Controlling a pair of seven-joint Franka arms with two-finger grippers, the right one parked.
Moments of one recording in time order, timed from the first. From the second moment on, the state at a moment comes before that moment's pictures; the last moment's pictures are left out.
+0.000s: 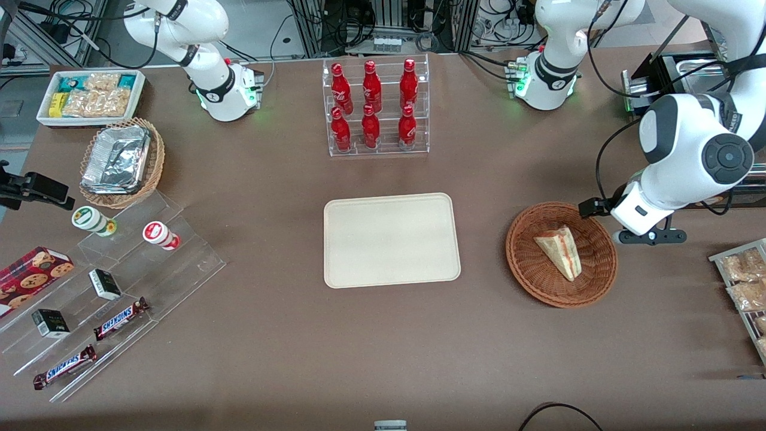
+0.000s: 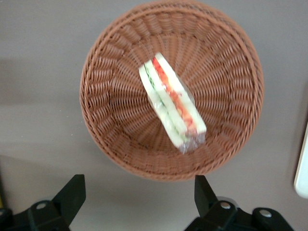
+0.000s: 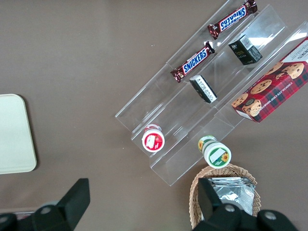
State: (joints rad) arm -0.03 0.09 -0.03 -2.07 0.01 2.05 -0.14
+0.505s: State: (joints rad) arm -0.09 0.14 -0.03 -2.14 -0.01 2.25 -0.63
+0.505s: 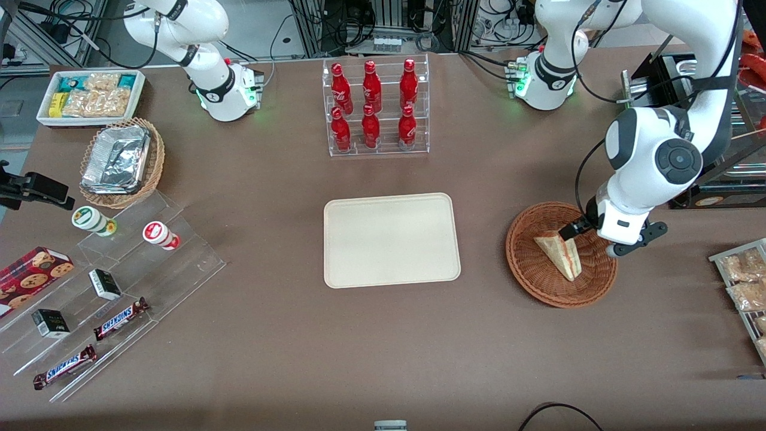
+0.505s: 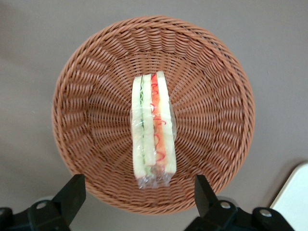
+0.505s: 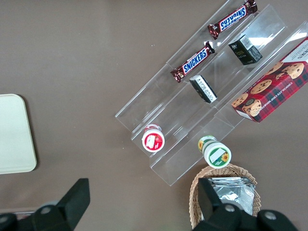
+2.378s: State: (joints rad) arm -0.12 0.30 -0.04 -2.03 0.04 2.21 -0.83
